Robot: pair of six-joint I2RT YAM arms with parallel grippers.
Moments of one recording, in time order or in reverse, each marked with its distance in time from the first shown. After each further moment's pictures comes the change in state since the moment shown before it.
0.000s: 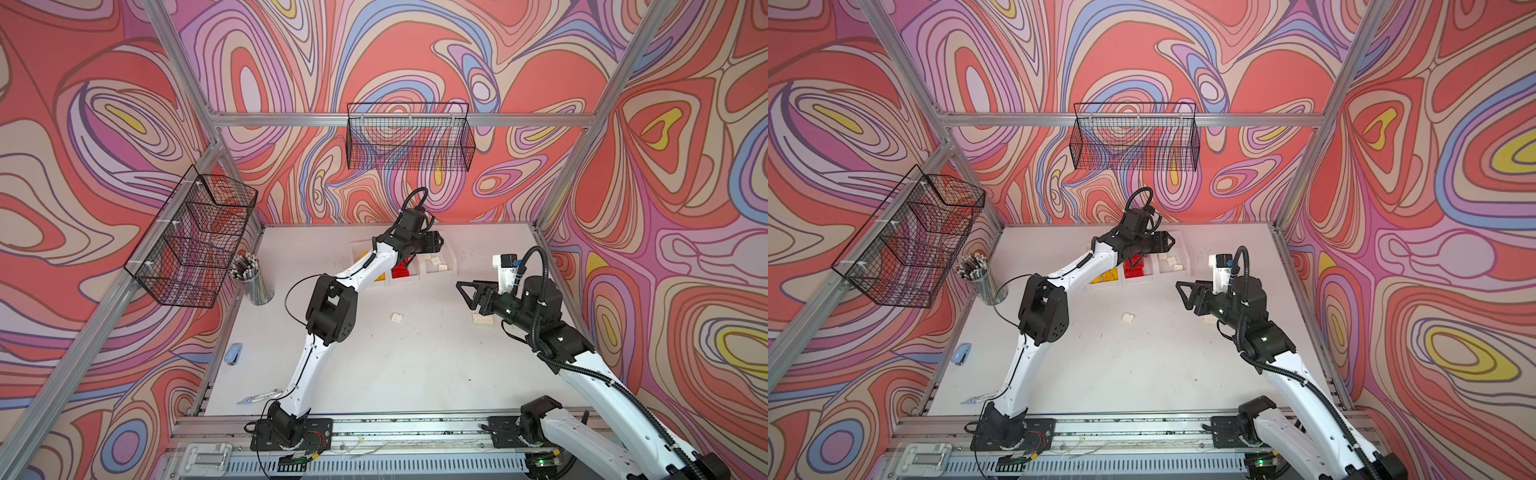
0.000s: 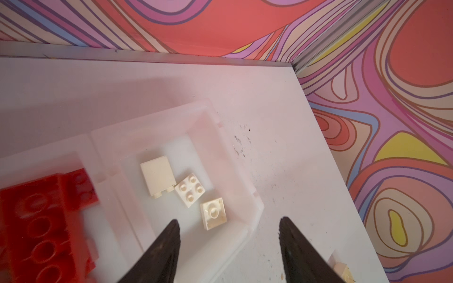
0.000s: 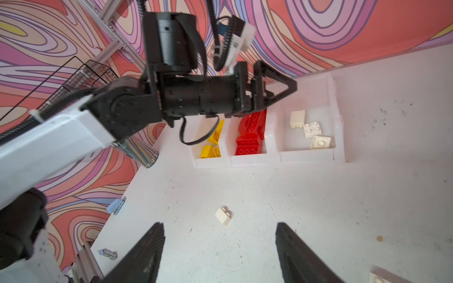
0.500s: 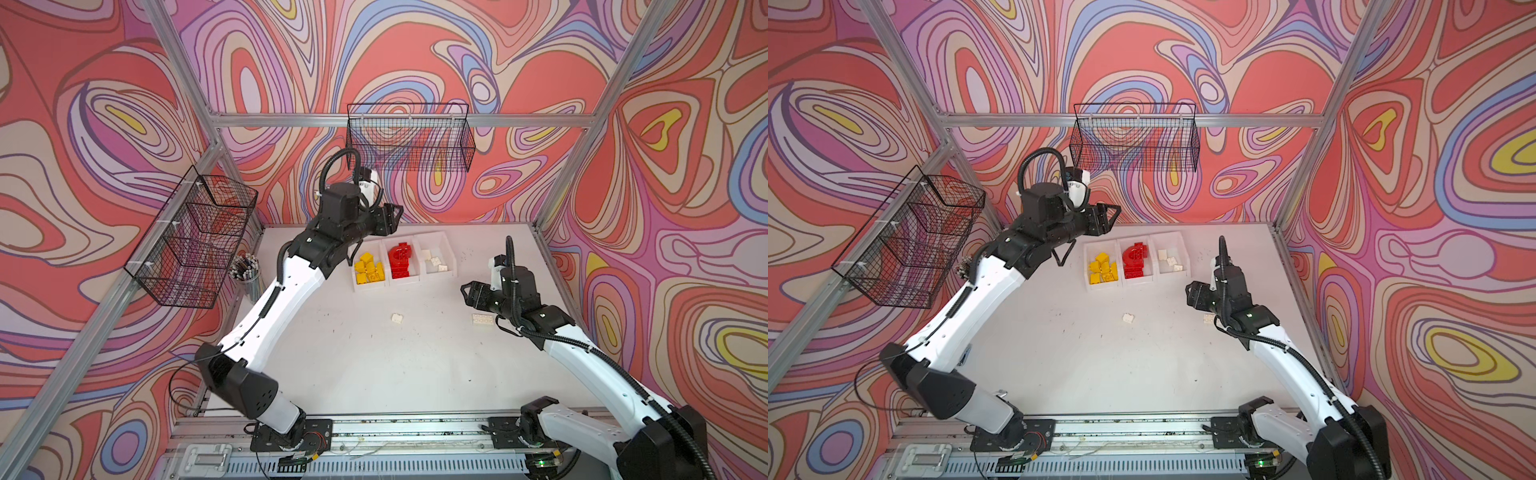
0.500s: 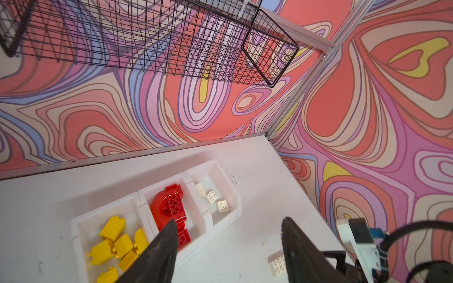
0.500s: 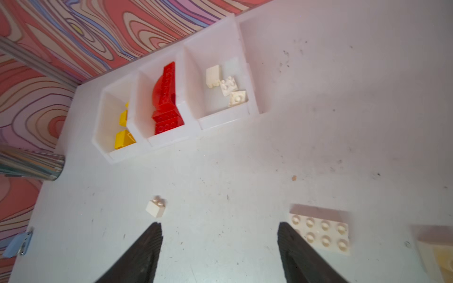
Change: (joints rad) left arm 0.080 -0.814 -0.424 -0.103 -0.095 0.163; right arm 0.000 0.218 0.104 -0.249 0.304 0.023
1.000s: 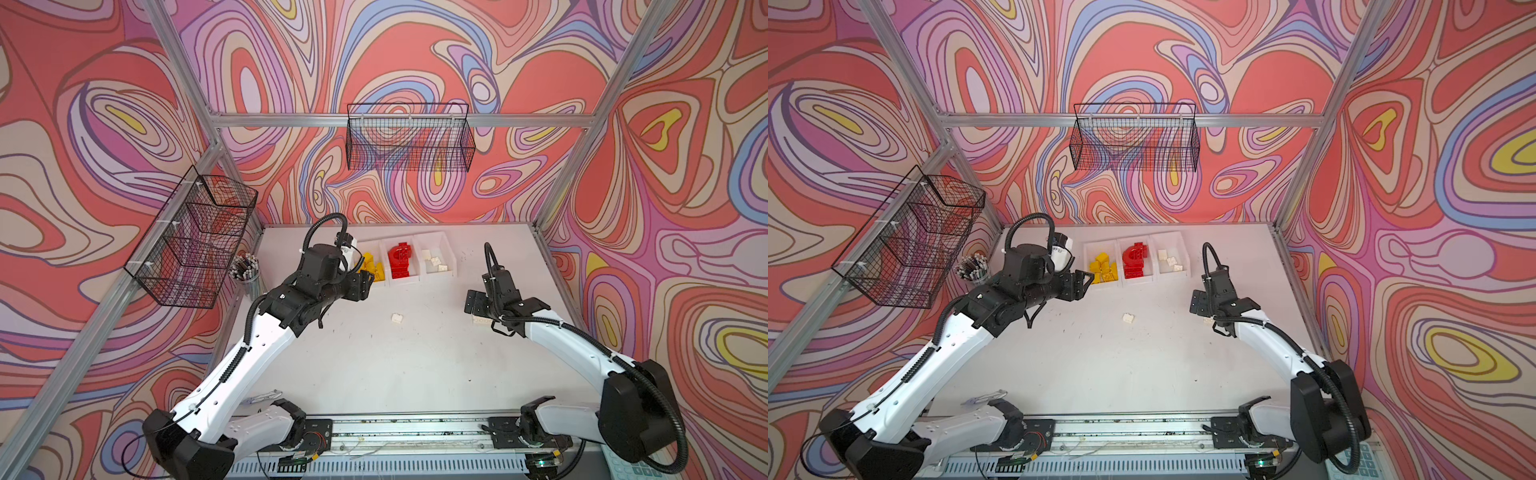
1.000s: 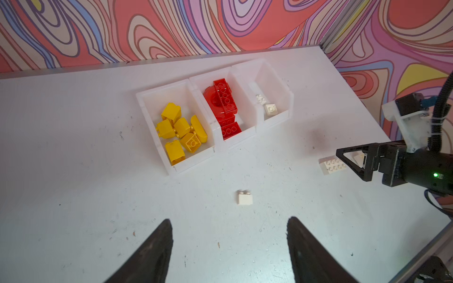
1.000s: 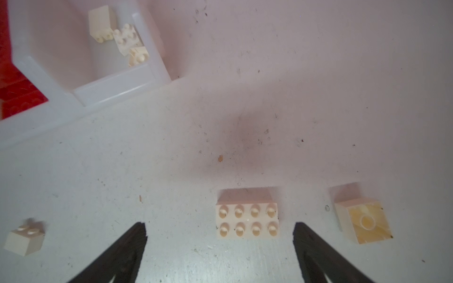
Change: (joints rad) left arm -0.001 -0.366 -0.506 -0.165 -0.110 0.106; right arm 0.000 0.219 -0.018 -0.034 0.229 -0.024
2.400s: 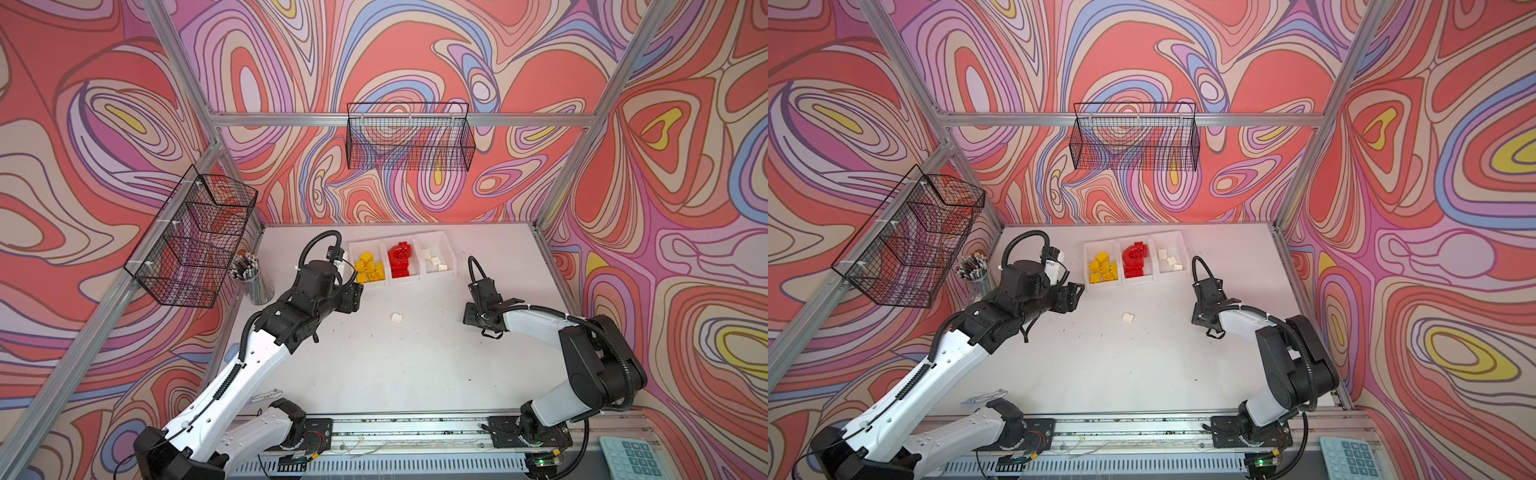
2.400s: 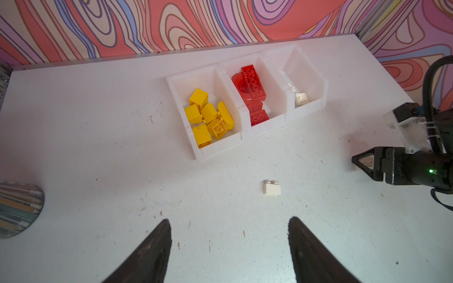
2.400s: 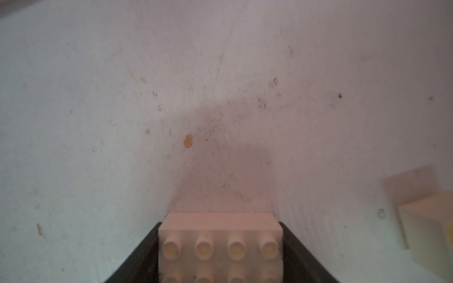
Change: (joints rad) left arm 0.001 -0.096 -0.142 0.030 -0.102 0.012; right arm 0.000 0.251 -0.047 0.123 0.014 0.065
